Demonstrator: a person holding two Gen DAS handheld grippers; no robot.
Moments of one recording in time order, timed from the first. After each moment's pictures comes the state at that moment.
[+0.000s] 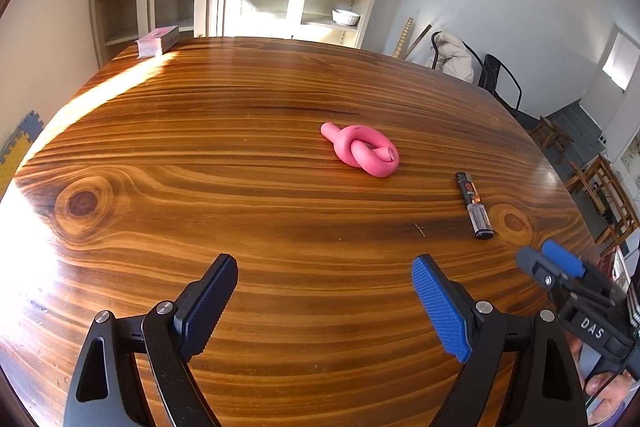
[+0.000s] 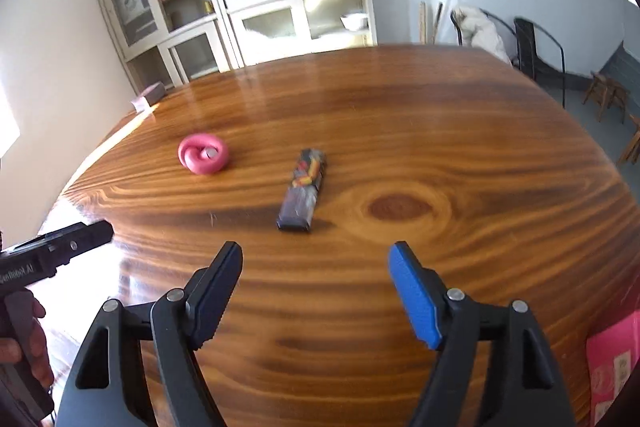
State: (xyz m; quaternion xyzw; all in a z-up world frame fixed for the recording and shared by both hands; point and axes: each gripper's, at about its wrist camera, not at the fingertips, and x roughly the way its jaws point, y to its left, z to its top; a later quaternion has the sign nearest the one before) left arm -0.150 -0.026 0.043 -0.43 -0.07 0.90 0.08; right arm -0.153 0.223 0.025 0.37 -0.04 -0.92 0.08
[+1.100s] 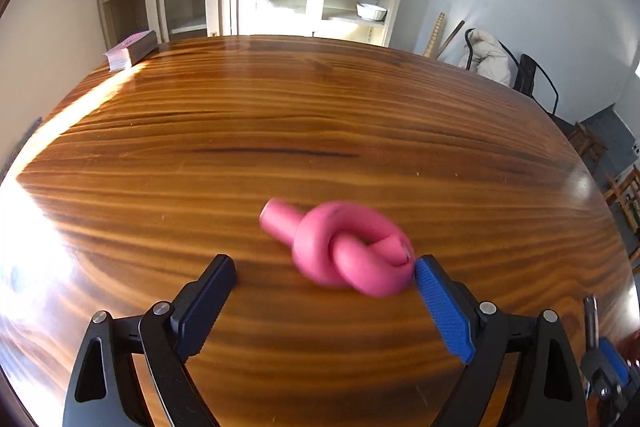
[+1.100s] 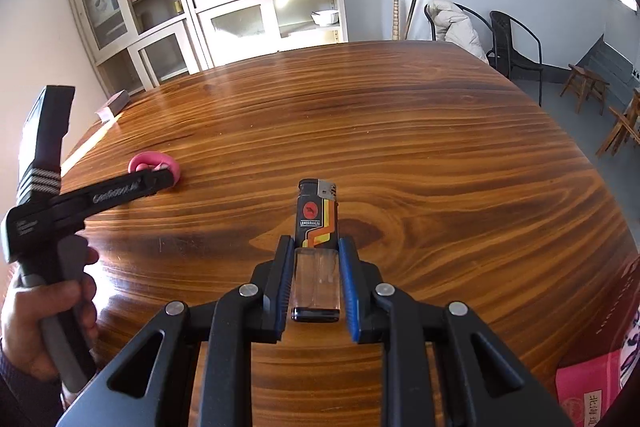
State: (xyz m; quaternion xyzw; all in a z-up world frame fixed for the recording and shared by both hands) left arm -0.276 0.034 0.010 -0.44 -0.05 0.90 0.01; right arm -0.170 0.254 0.026 0.39 -0.05 -0.92 0.03
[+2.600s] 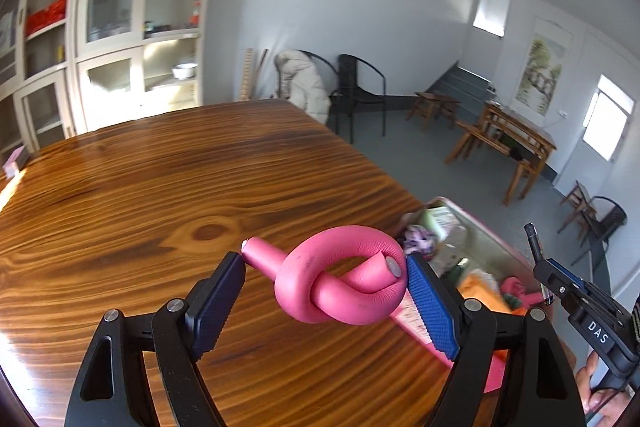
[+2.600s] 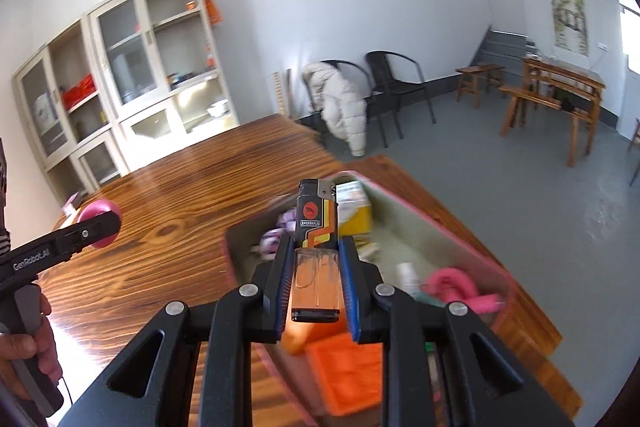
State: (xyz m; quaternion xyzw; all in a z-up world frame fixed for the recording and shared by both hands) left arm -0.037 0.240 0.134 -0.33 0.01 0.89 0.30; right arm 0.083 0.465 0.100 0.26 -0.14 -0.95 -0.14
